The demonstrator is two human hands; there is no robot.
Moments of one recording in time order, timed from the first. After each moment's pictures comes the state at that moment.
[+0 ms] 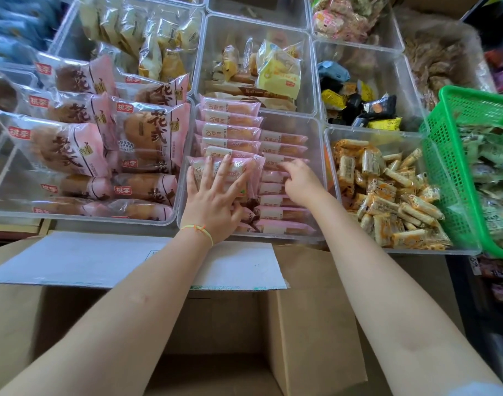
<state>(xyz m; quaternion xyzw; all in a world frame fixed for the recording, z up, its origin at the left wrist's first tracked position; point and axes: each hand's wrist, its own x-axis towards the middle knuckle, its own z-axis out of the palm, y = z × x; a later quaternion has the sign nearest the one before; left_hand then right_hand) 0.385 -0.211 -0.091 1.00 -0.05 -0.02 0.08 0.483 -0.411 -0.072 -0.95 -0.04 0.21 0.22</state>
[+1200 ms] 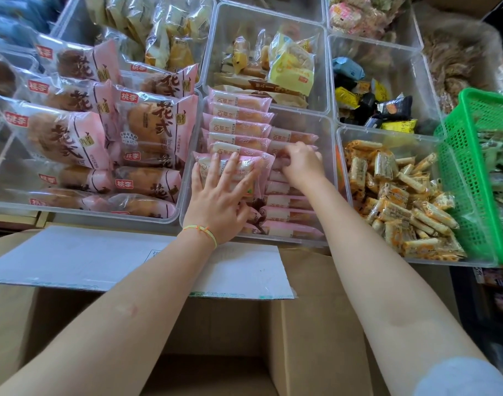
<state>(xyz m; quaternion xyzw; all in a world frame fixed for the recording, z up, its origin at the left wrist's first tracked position) 0.384 -0.212 -0.090 0.99 -0.05 0.01 0.09 0.527 -0.389 -0.094 -0.98 -0.09 0.13 0.11</state>
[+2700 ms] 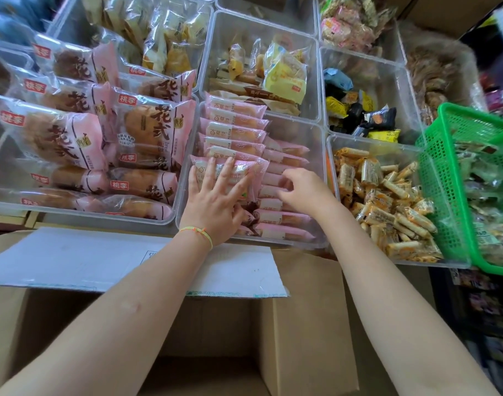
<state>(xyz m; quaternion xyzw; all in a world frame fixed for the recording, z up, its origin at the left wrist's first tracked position) 0.384 -0.211 -0.090 1.00 -0.05 -0.01 0.07 0.473 -0.407 -0.042 -0.96 -0.13 0.21 0.13</state>
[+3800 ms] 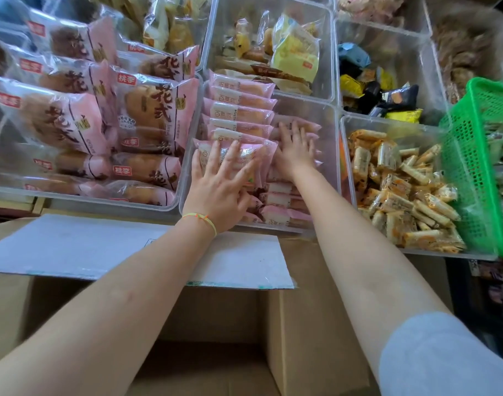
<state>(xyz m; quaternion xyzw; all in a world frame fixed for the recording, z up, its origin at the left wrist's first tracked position) 0.385 -0.211 -0.095 1.00 -0.05 0.00 0.08 0.532 -0.377 -0.125 -0.98 -0.07 0.18 0.10</state>
